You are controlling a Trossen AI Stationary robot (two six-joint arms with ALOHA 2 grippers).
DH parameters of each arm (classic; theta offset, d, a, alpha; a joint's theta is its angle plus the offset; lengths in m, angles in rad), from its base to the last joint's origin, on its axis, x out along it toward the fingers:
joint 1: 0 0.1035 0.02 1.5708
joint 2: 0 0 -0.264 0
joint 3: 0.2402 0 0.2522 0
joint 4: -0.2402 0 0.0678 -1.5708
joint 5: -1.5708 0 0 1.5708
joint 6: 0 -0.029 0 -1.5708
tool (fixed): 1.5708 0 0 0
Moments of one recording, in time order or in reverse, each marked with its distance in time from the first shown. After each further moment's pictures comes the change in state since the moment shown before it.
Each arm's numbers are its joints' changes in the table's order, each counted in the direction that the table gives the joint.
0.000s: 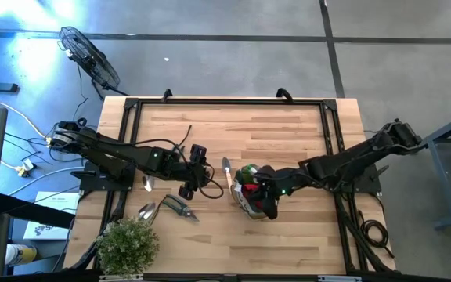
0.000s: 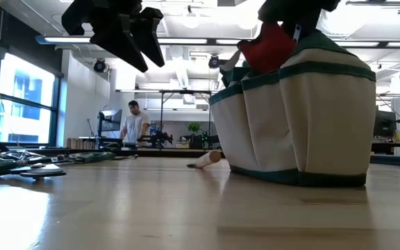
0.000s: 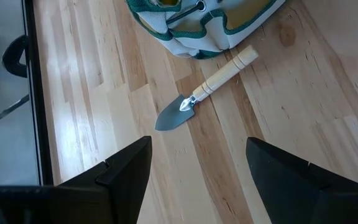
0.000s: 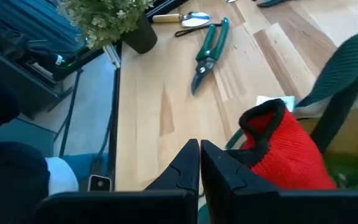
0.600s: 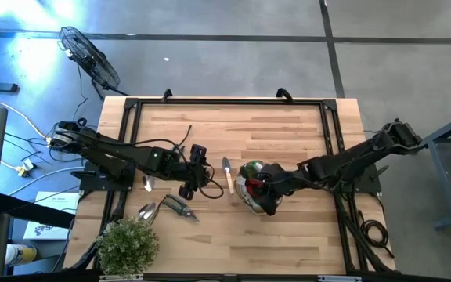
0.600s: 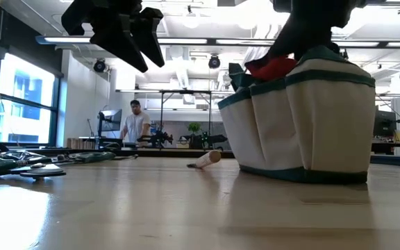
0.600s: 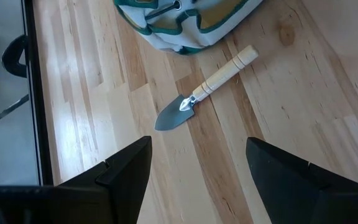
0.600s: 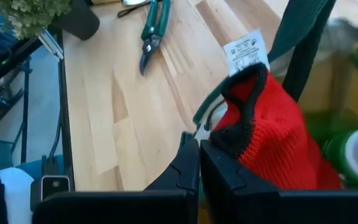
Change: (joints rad) left arm 0.000 0.000 0.000 -0.001 0.000 0.000; right arm 0.013 0.000 0.003 -0.189 -0.103 -0.121
